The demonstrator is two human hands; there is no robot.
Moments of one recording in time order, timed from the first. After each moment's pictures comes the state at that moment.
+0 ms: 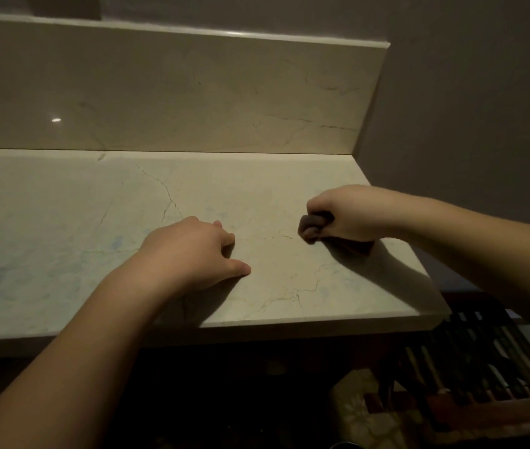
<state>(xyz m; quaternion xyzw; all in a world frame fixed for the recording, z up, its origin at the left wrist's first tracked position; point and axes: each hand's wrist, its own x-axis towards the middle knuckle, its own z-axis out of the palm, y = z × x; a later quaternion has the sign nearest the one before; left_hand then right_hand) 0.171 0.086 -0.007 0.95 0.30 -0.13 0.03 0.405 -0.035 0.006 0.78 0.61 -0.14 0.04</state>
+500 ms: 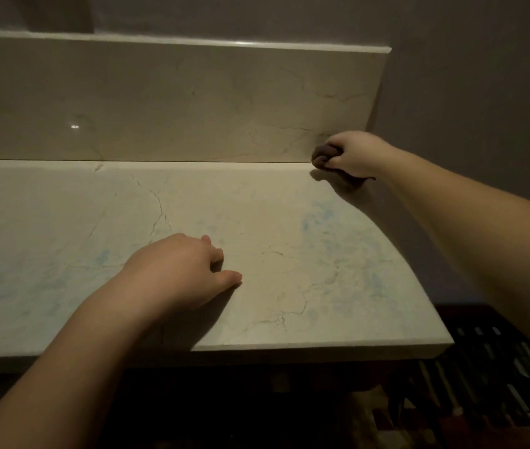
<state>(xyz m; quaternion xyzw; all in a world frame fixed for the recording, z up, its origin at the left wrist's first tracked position) 0.181 0.076 -0.002 0.93 0.33 -0.15 0.03 0.526 0.037 0.012 0.84 0.53 0.00 -0.12</state>
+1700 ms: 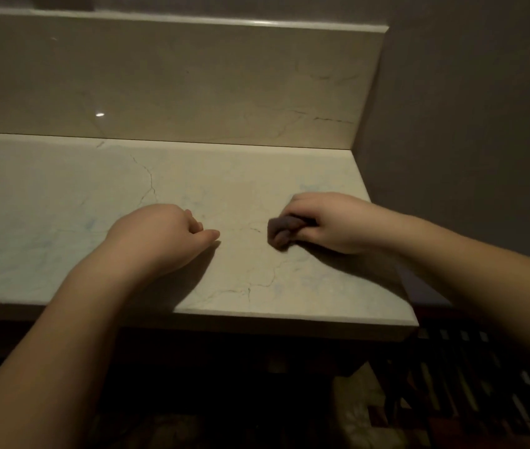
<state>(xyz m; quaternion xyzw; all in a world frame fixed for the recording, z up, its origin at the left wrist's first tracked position) 0.188 0.060 -0.008 0.89 0.45 -0.04 0.09 0.423 -0.057 -0.015 0.66 0.73 -0.12 -0.11</state>
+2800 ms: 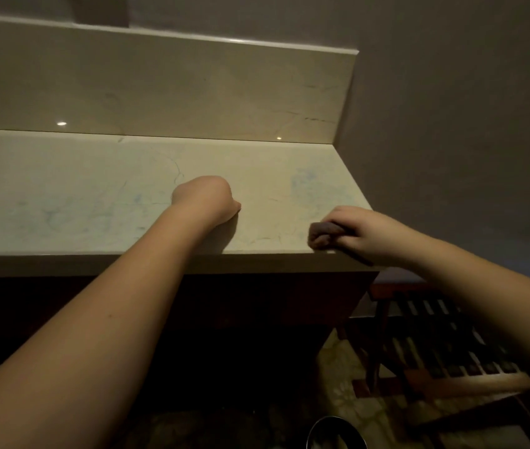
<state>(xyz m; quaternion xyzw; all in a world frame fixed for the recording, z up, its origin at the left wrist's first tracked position) 0.179 0.053 -0.003 0.90 0.43 -0.01 0.09 0.348 -0.158 -0.016 0.74 0.64 -0.11 -0.15</state>
